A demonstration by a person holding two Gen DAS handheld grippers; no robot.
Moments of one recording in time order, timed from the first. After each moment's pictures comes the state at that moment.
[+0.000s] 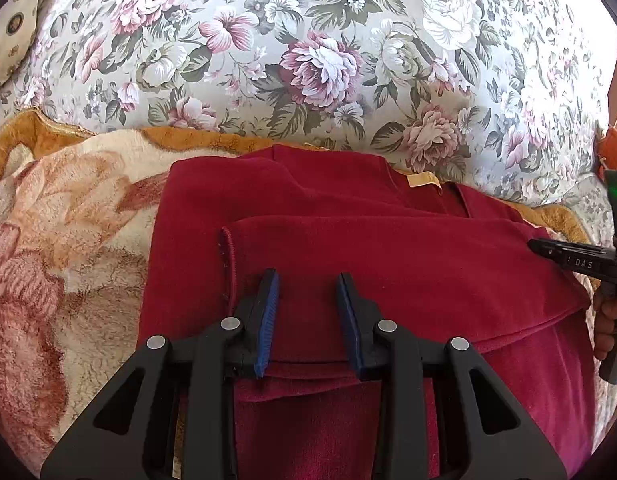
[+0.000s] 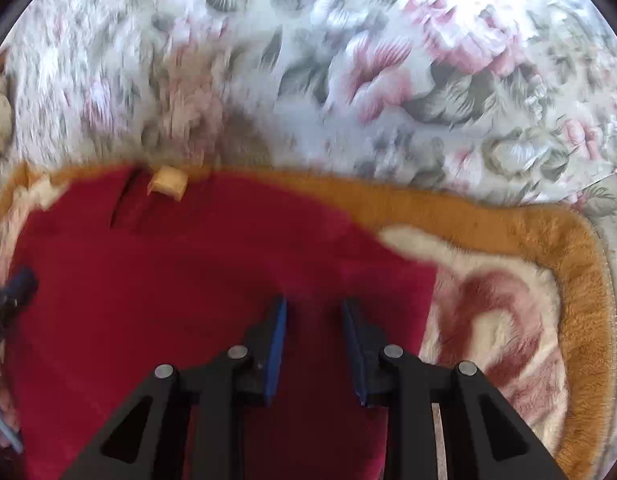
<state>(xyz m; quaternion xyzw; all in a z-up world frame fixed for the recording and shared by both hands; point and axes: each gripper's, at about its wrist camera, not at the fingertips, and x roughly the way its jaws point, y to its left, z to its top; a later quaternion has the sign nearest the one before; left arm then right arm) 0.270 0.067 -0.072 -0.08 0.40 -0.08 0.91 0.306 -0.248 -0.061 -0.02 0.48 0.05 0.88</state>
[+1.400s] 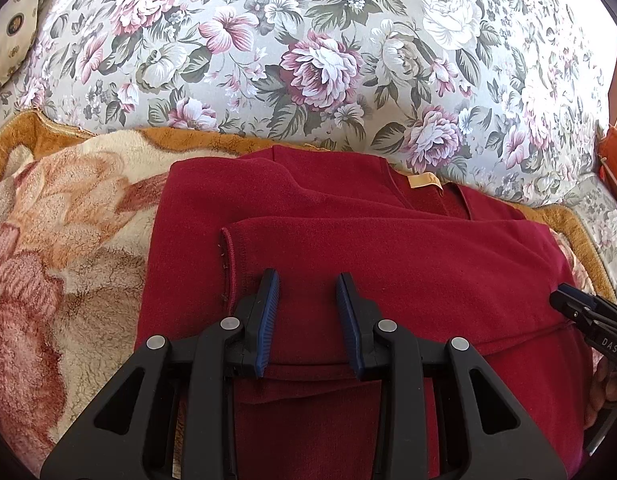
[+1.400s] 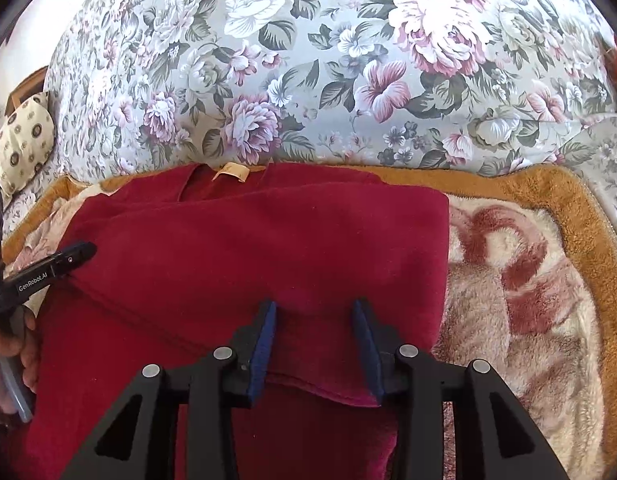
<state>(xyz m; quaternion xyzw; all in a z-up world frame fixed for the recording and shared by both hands) 0.271 0.066 -0.073 -0.08 0.40 -0.07 0.91 0.219 -0.236 -0.064 0.02 0.40 0.08 0.91</state>
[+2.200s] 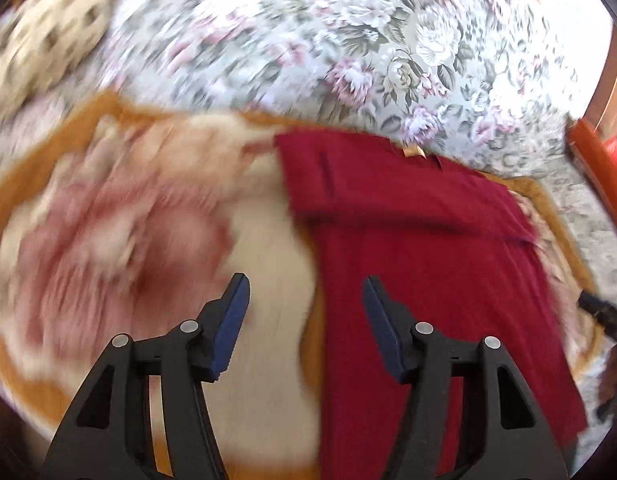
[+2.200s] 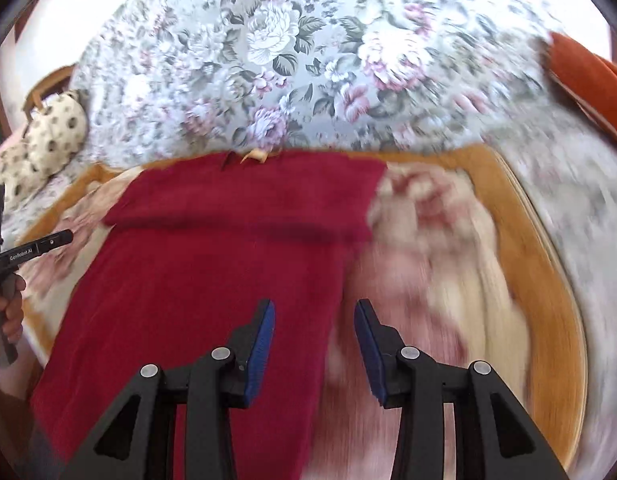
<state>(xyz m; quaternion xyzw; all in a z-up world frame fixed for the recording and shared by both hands) 0.108 0.146 -0.014 -0.09 0.43 -0.07 0.90 0.050 -0.274 -0.012 0.04 0.41 0.09 0.91</state>
